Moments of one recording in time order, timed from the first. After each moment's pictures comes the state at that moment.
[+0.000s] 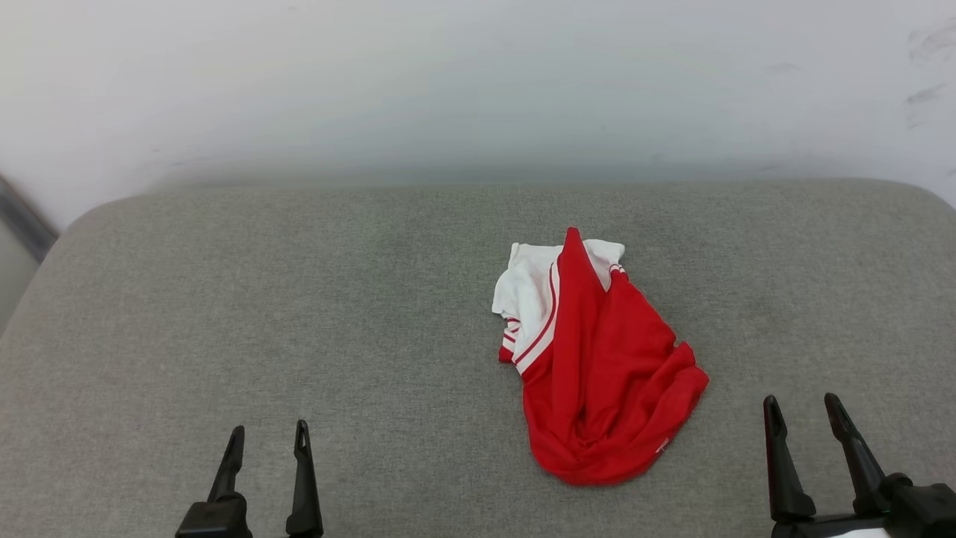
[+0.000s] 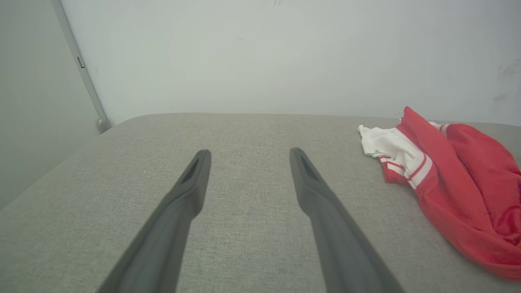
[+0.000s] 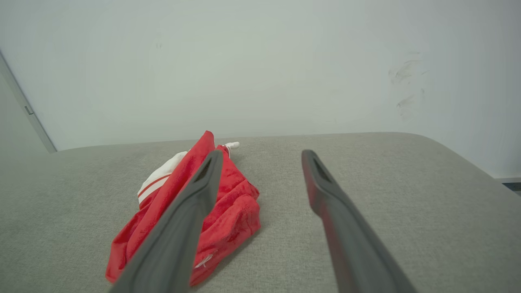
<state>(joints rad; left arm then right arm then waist) 0.17 0.12 -0.12 -0.01 -0.17 0.16 -0.26 0.17 -0.05 -0.04 -0.01 0.13 0.13 -0.26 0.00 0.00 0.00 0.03</state>
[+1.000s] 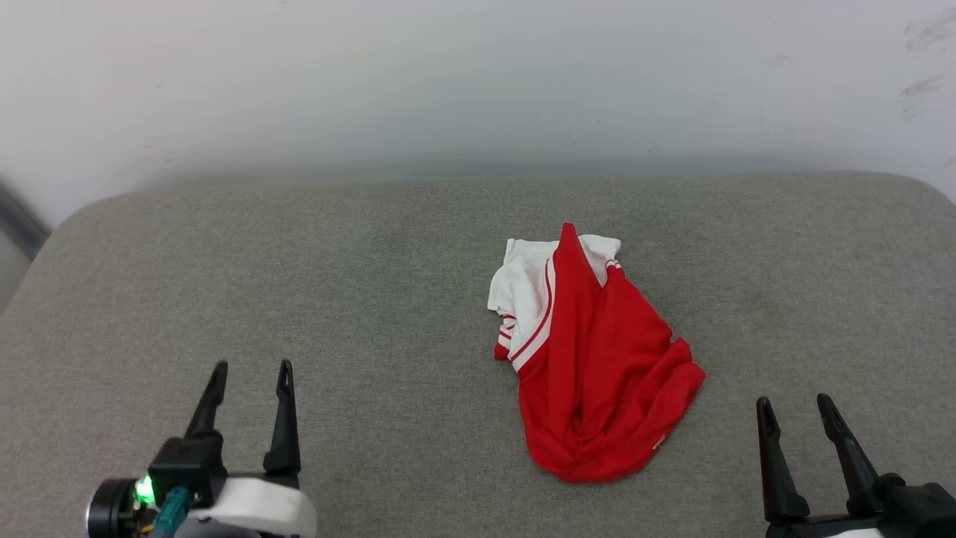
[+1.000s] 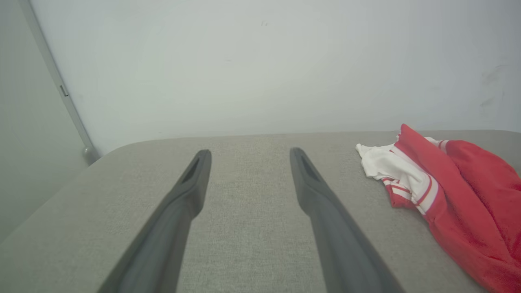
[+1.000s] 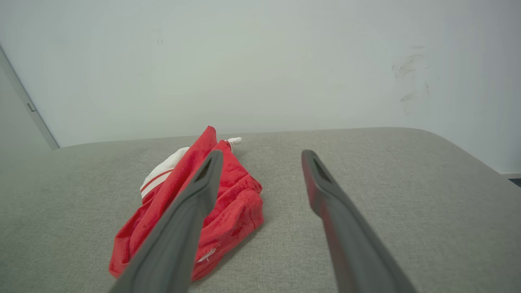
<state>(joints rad) 0.06 0.08 0.01 0.06 -0.08 -0.01 -0.26 0.17 -0.05 -0.03 -0.01 0.14 0.13 -0.26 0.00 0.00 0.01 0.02</state>
